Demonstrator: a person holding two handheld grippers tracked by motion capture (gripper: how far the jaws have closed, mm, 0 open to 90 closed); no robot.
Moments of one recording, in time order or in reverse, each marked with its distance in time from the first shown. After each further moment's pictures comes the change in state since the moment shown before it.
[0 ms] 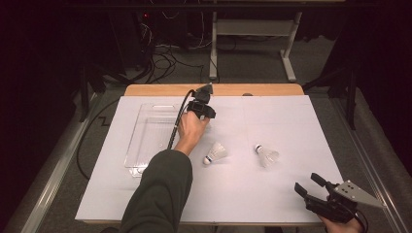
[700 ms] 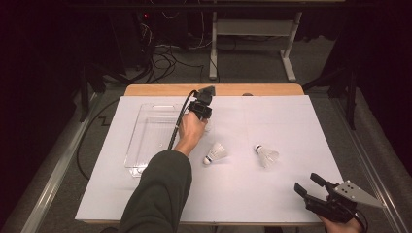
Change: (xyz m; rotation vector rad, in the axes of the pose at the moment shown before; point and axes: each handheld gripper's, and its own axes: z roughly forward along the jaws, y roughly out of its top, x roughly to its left) left arm -0.005 -0.002 -0.001 0.001 0.021 0.085; right arm 0.000 0.000 0.000 -0.003 0.004 -0.003
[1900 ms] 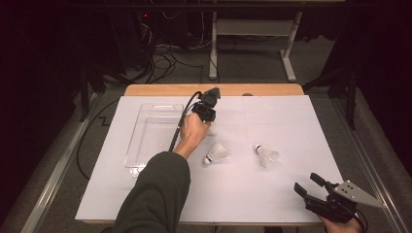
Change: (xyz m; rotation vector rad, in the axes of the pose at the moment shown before) left arm -0.014 -0.003 -0.011 0.052 -0.088 0.065; right arm 0.000 0.000 0.000 -0.003 0.001 -0.003
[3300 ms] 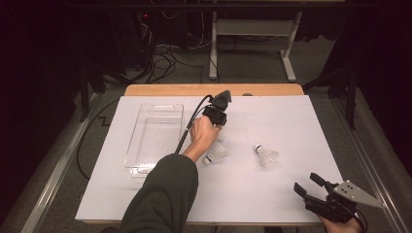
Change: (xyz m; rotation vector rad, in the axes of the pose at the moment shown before) left arm -0.031 0.006 0.006 0.028 -0.075 0.014; right arm 0.001 0.000 0.000 0.000 0.001 0.001
